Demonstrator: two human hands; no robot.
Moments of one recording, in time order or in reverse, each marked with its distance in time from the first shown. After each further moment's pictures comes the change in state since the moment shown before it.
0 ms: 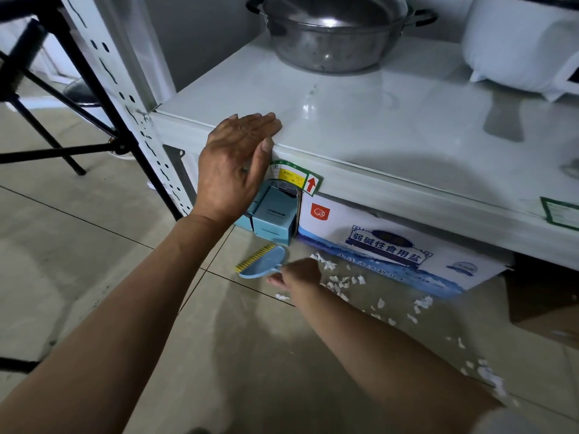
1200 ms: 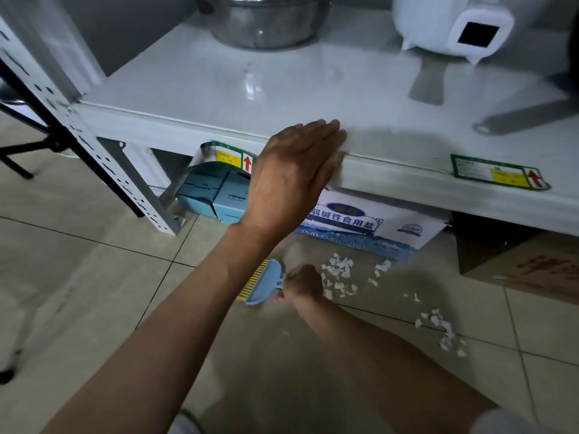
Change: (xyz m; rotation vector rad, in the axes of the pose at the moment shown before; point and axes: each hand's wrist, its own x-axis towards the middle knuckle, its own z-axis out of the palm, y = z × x) left_hand -0.004 0.131 0.061 -0.074 -0.035 0.204; right_hand -0.020 0.049 -0.082 -0.414 0.108 -0.046
